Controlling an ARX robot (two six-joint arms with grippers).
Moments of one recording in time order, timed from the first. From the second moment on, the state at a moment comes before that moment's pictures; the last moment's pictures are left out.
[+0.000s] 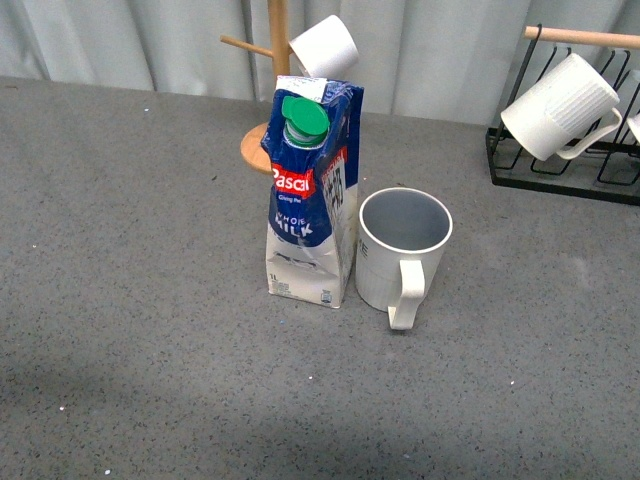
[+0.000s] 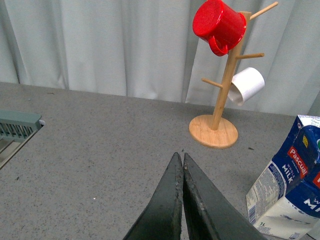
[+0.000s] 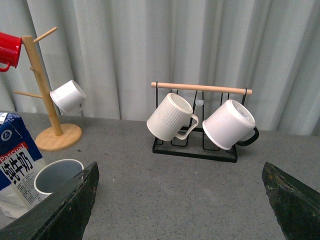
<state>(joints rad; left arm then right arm) -0.12 1.04 0.07 0.96 -0.12 -0.01 0.00 0.00 0.01 0.00 0.00 0.00</state>
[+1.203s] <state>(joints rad) 0.00 0.29 0.02 0.30 0.00 -0.01 0.00 0.00 0.01 0.00 0.00 0.00</state>
